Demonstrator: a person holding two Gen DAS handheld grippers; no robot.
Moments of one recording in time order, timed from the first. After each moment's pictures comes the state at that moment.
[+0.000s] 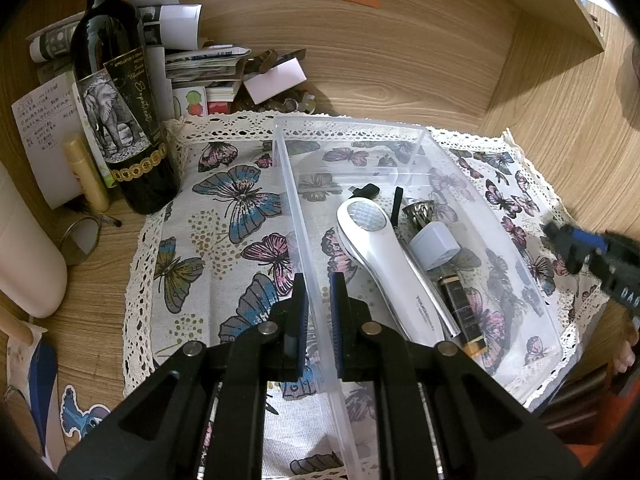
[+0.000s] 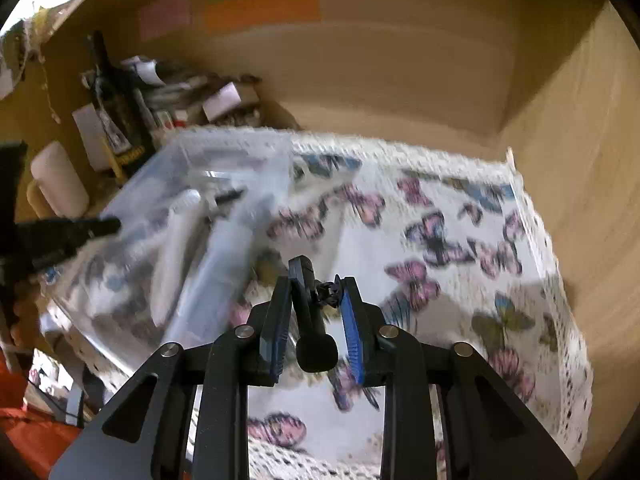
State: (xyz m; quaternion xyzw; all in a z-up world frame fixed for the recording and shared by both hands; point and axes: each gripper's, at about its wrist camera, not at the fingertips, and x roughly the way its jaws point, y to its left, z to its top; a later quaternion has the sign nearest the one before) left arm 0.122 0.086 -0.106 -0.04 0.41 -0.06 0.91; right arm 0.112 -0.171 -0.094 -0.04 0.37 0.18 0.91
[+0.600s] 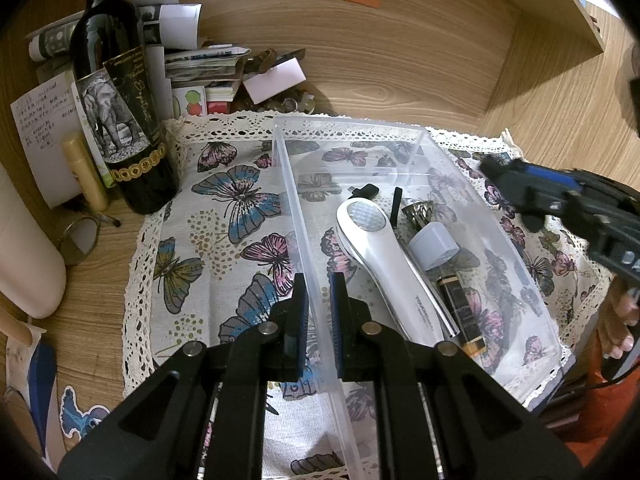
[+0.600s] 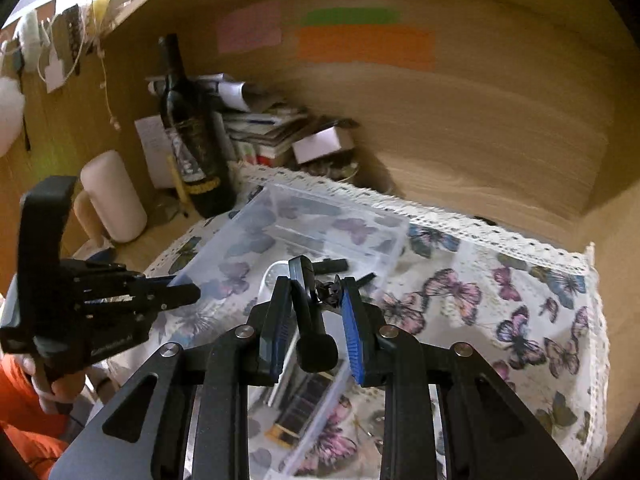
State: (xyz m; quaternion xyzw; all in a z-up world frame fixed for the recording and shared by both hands) left arm 0.121 0.086 -0.106 -0.04 0.41 -0.06 0.91; right arm 0.141 -0.086 -0.072 -0.07 0.33 0.29 0.89
